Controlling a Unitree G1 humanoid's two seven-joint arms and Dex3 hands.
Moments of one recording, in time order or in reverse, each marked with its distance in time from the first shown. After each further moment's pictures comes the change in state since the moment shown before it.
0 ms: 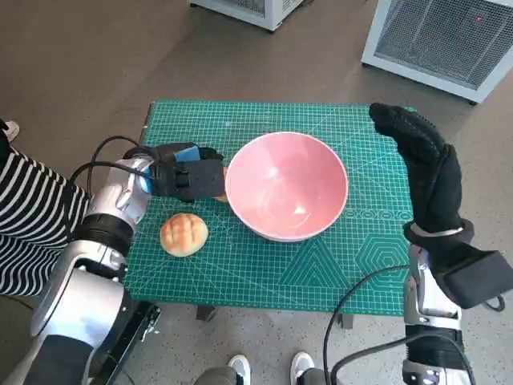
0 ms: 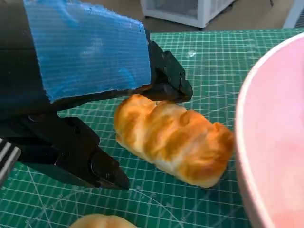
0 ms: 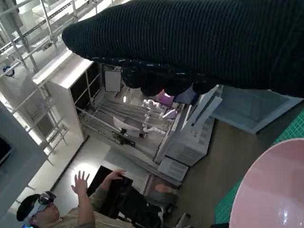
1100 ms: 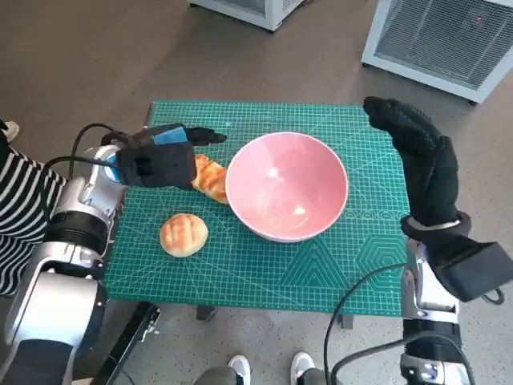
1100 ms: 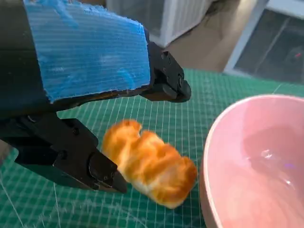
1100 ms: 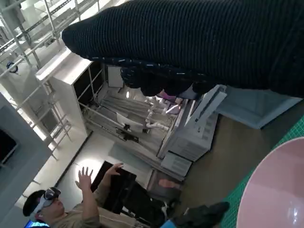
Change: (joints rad) left arm 0.008 0.068 0.127 -0.064 -0.137 -0.141 -0.125; right arm -0.029 0.004 0.000 0.016 0.006 0.012 0.019
